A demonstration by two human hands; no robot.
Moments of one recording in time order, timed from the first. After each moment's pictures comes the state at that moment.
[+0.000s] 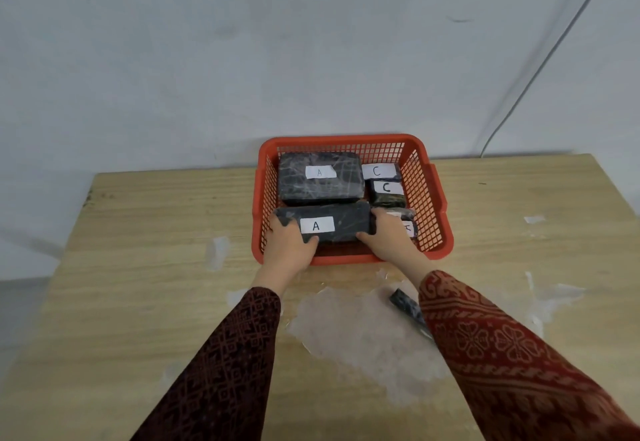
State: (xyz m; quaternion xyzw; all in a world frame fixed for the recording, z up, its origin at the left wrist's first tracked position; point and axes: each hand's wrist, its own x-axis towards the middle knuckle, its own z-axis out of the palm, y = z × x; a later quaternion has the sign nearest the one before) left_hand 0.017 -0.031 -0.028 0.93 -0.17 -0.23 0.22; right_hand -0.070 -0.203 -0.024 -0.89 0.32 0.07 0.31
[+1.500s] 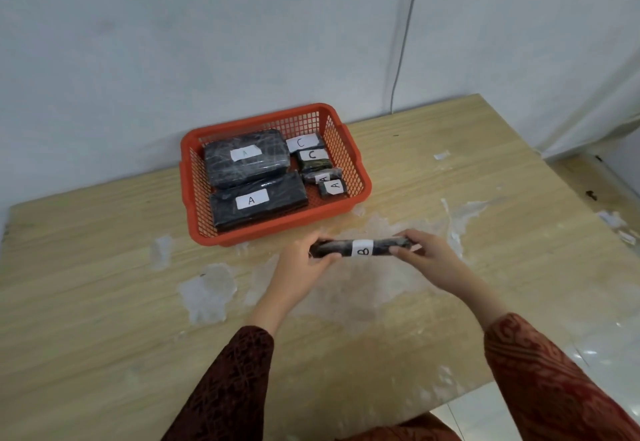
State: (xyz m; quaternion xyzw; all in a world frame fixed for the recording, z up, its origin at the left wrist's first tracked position) left_hand -0.121 -0.043 -0.008 0.79 -0.38 -0.26 0.41; right_hand -0.298 -0.219 -0.002 -0.84 0.31 -0.04 0.45
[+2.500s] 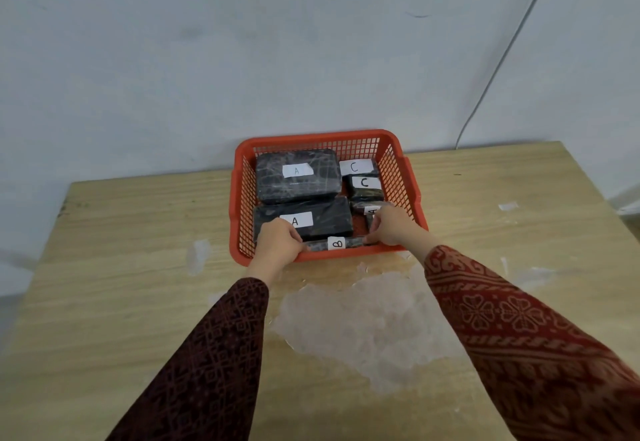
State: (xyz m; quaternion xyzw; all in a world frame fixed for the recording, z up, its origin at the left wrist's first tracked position) left_hand 0.011 -0.050 -0.016 0.91 -0.18 -0.27 0.26; right_hand -0.088 -0.245 -0.009 -0.88 0.33 0.20 0.27
